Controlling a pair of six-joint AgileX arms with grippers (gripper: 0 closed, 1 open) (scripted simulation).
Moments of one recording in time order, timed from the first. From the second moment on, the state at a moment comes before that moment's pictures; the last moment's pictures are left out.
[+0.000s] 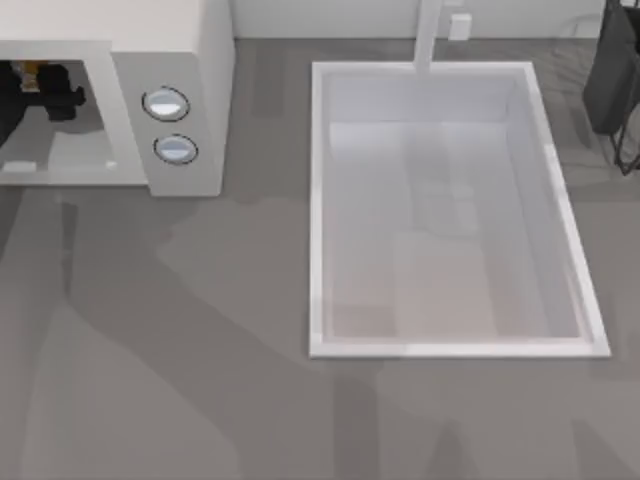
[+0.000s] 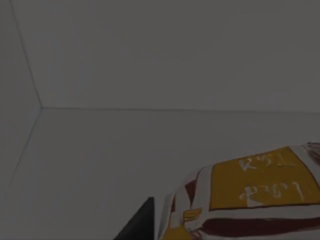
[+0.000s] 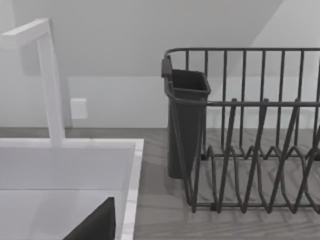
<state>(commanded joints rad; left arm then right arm) 0.09 2.46 1.49 0.62 0.13 0.05 0.00 0.00 0.00 0.00 0.00 0.00</state>
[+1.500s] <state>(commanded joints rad) 0.16 2.04 0.74 0.93 0.22 0.06 0.00 0.00 0.00 0.00 0.00 0.00</state>
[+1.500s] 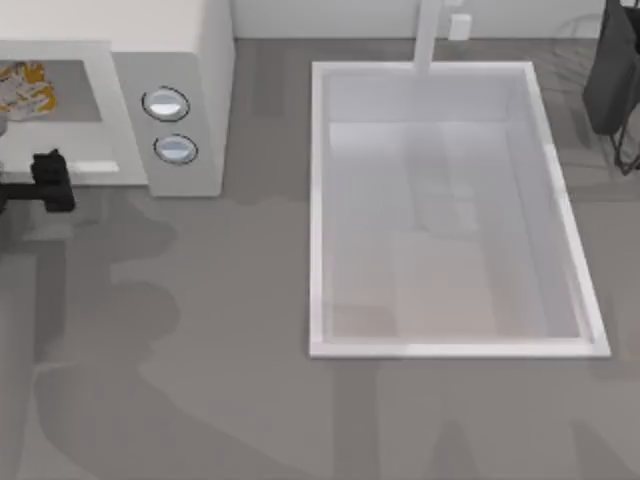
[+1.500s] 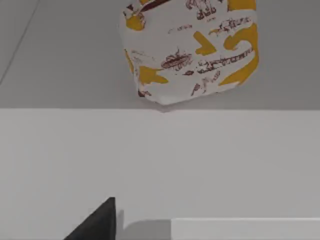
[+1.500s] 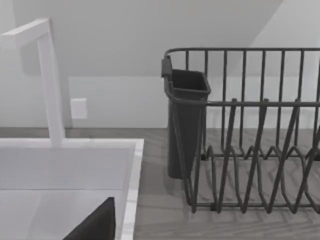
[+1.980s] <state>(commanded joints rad) 0.24 1.86 0.40 1.10 0.23 0.10 0.00 0.00 0.00 0.00 0.00 0.00</state>
